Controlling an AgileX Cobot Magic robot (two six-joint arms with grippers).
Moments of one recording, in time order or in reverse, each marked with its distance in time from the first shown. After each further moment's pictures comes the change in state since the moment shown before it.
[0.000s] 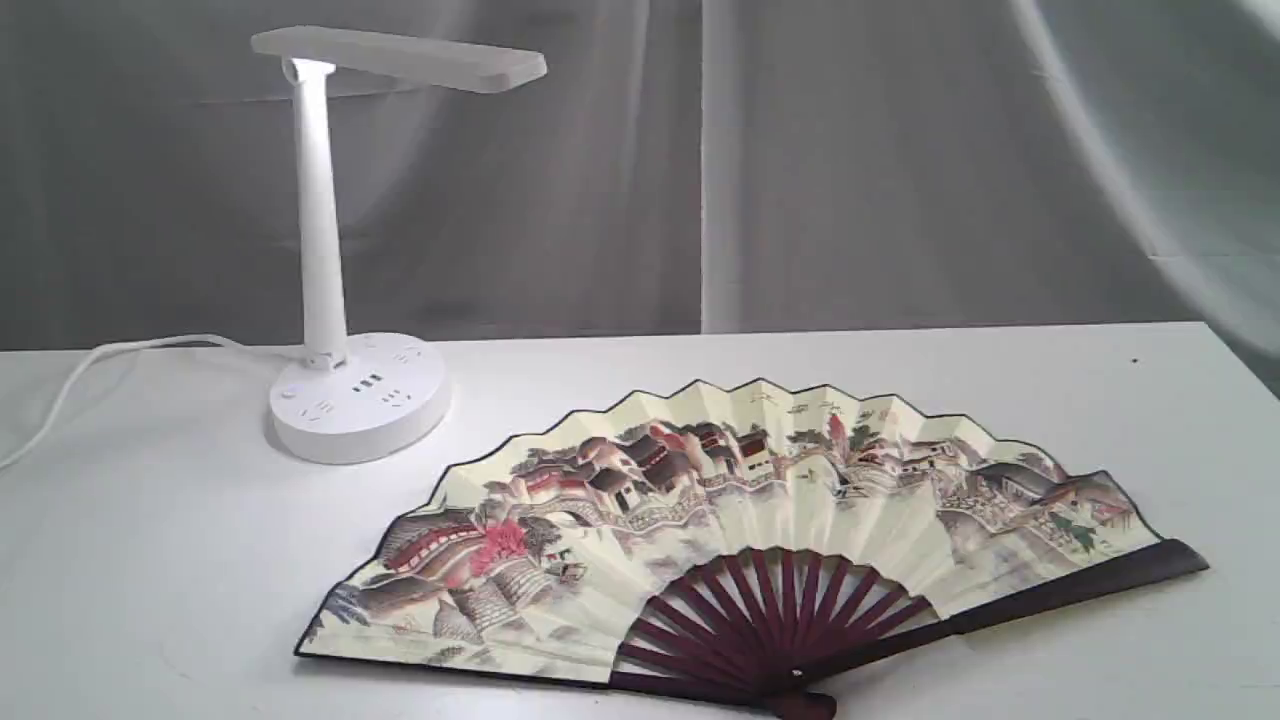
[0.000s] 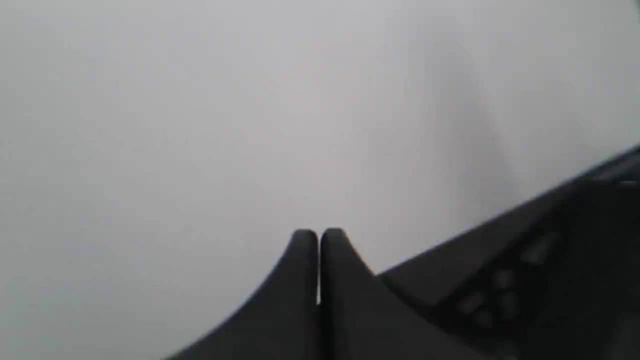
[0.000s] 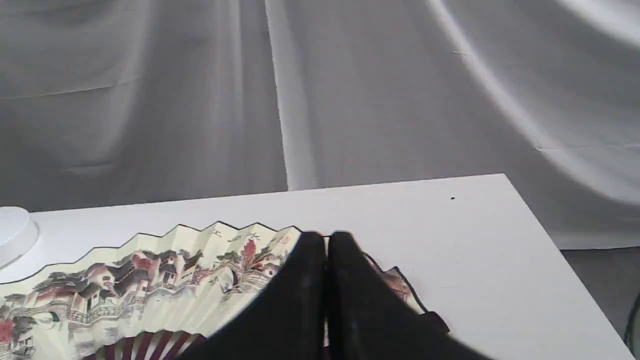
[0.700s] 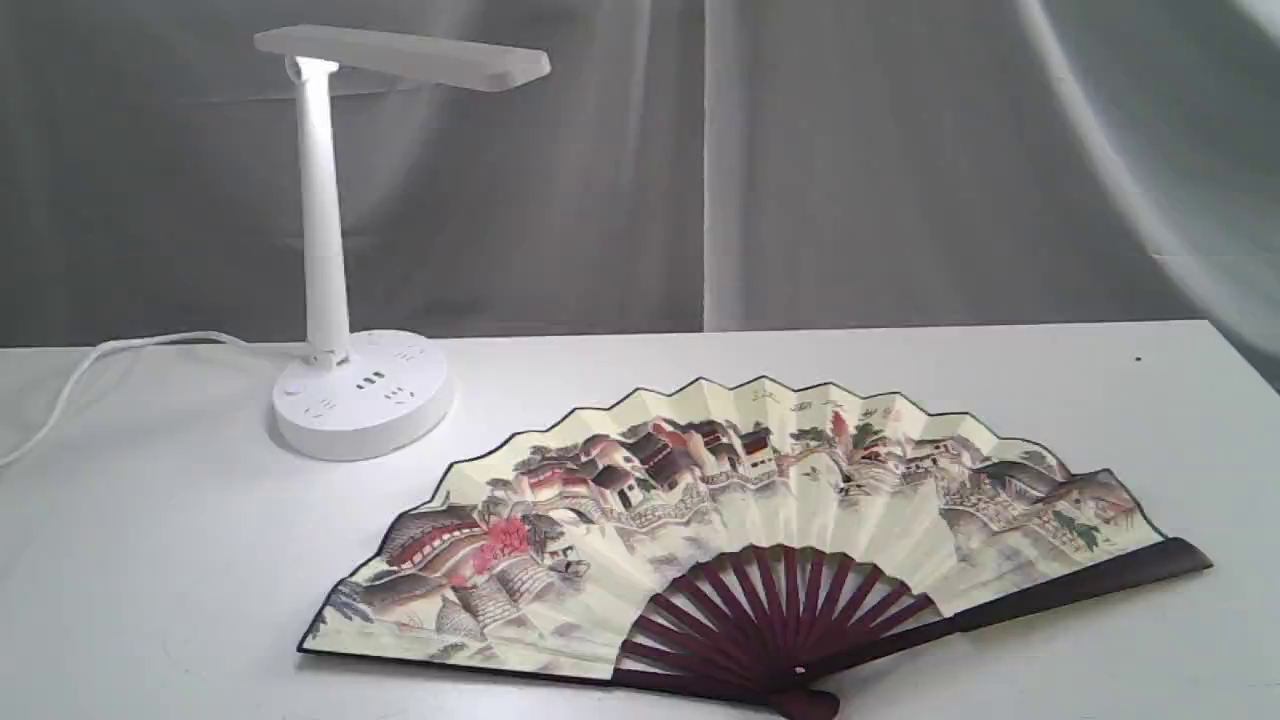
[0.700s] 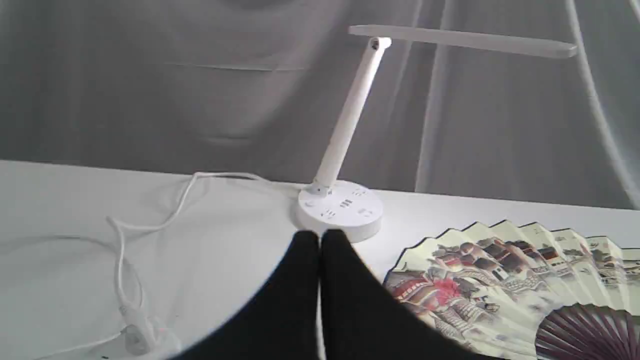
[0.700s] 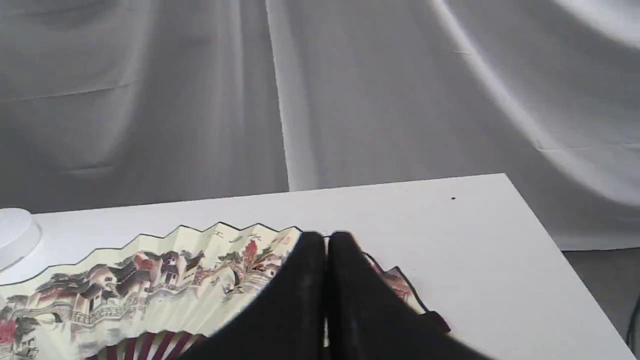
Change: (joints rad) left arm 0.000 -0.655 -0.279 0.691 -0.157 -0.394; right arm 0.000 -0.020 0.007 0.005 0.007 0.000
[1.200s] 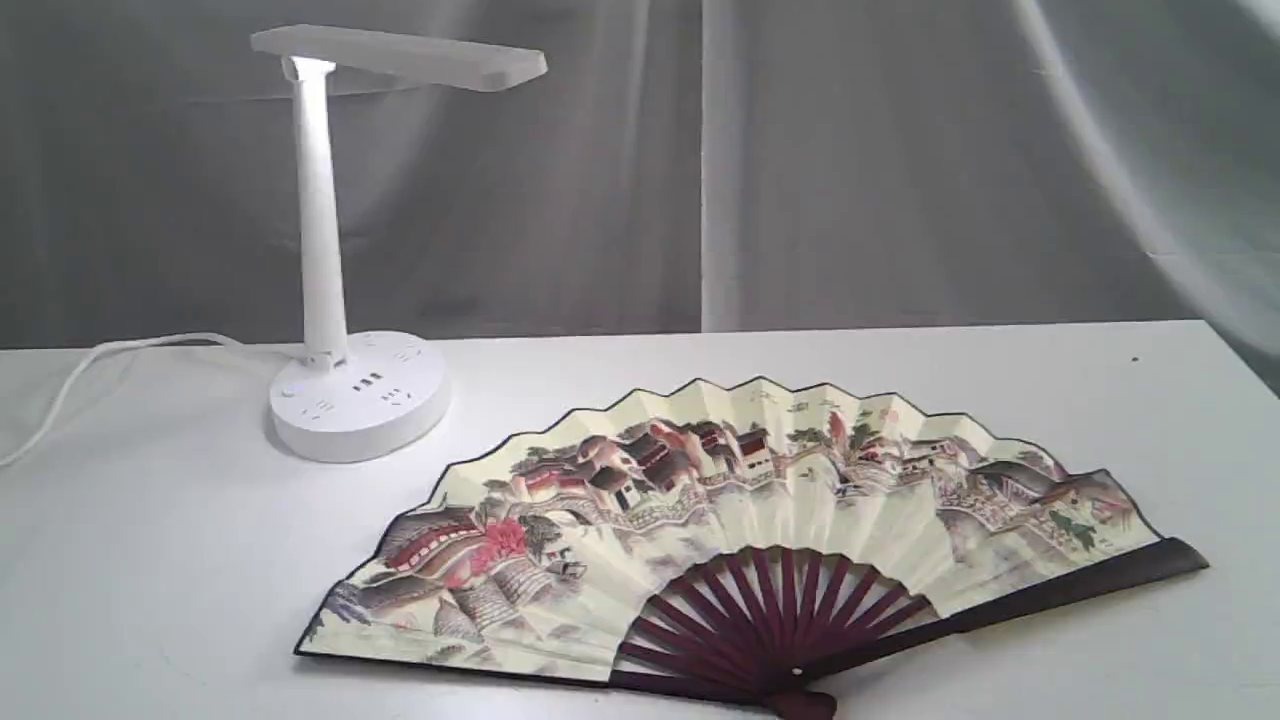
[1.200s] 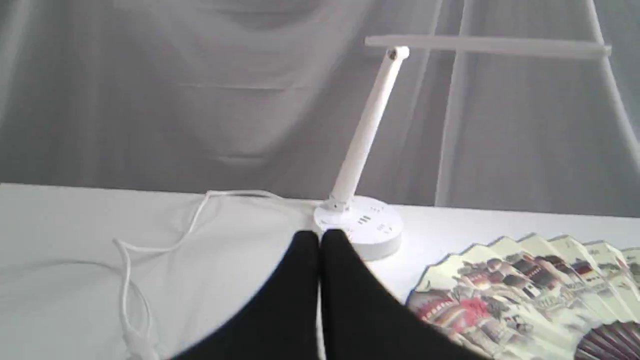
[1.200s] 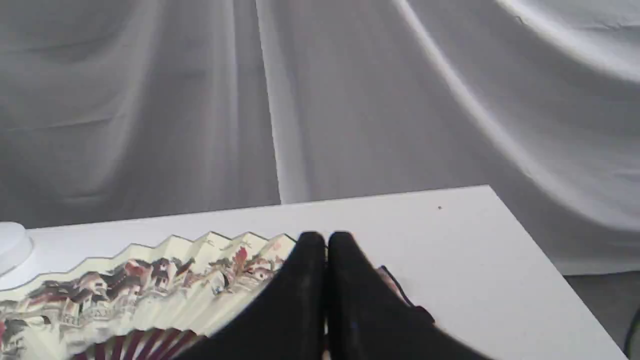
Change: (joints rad) left arm 0.000 -0.002 0.138 0.045 -0.175 0.001; right arm 0.000 -0.272 0.127 -0.006 0.066 0.000
